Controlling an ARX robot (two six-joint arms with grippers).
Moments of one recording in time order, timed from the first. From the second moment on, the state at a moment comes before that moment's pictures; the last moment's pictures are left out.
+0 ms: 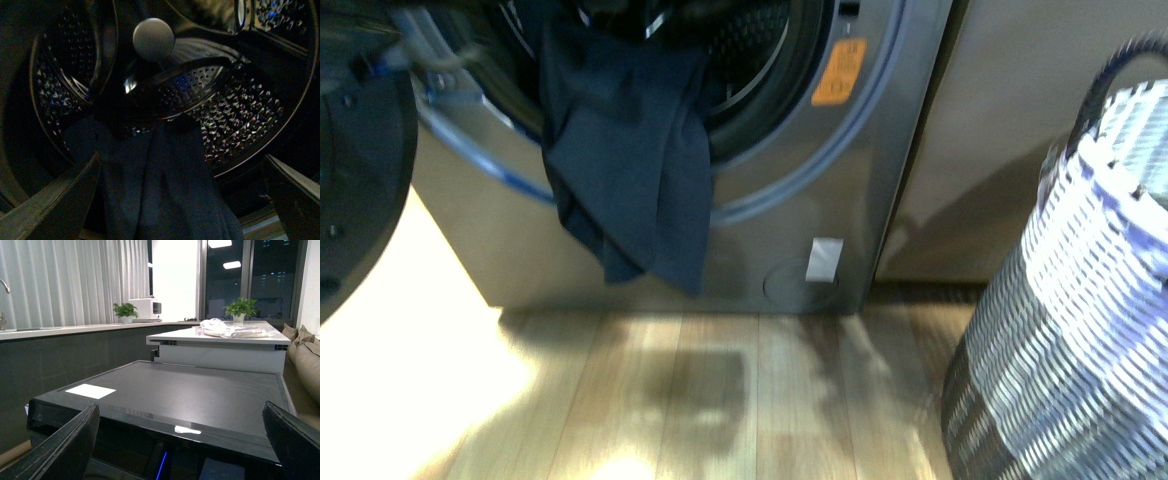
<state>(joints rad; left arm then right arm) -0.11 1.85 1.08 0.76 0.01 0.06 0.45 1.73 2.36 -0.29 -0.02 0.01</state>
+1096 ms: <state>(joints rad) -0.01 0.80 0.28 0.51 -0.01 0.00 0.37 1.26 1.62 -0.21 0.36 0.00</state>
